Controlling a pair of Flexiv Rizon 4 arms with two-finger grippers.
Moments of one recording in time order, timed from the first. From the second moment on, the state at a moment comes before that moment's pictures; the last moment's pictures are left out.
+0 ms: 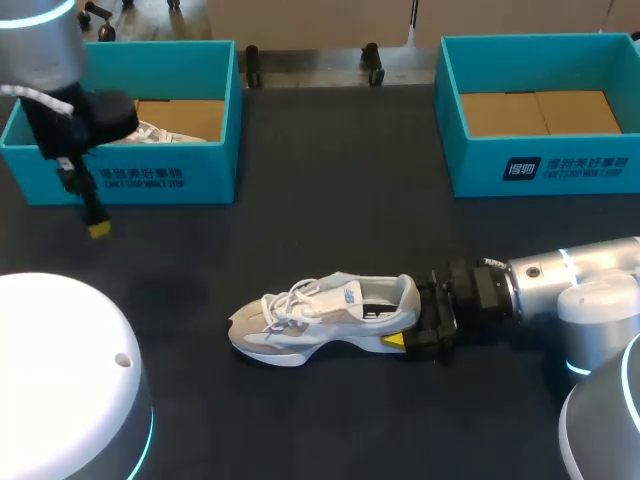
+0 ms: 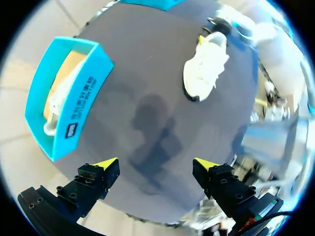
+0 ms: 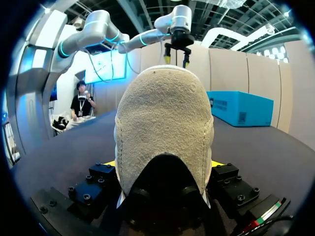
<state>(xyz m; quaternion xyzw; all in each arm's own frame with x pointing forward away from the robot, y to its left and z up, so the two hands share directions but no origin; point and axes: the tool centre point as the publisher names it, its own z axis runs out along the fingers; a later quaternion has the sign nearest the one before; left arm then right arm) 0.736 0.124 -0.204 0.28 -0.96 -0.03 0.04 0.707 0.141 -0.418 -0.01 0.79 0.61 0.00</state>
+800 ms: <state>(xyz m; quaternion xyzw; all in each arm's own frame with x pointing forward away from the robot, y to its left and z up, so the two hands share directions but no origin) 0.703 0.067 -0.218 0.53 -0.84 -0.05 0.02 0.707 0.141 -0.418 -0.01 0.79 0.61 0.01</state>
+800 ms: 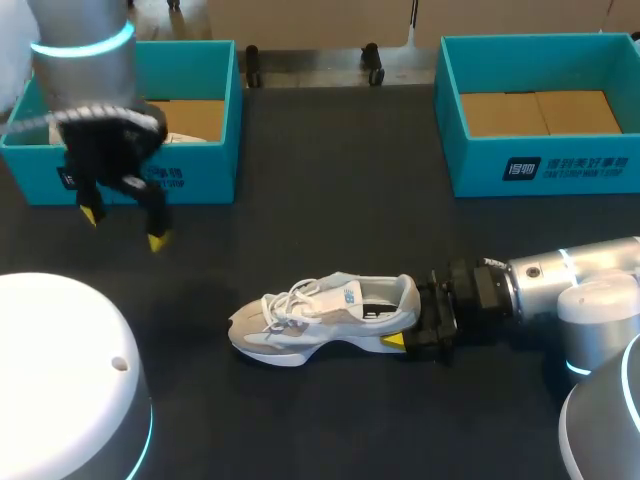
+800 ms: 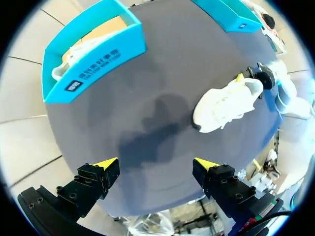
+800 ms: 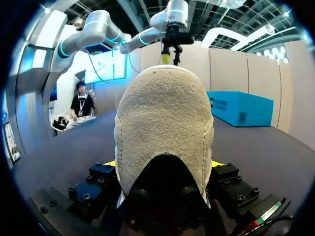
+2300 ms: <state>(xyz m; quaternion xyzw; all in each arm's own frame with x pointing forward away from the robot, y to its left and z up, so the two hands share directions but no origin) 0.663 -0.095 -0.250 0.66 -0.75 -0.04 -0.02 0.707 0.141 -0.418 -0.01 0.79 0.61 0.01</state>
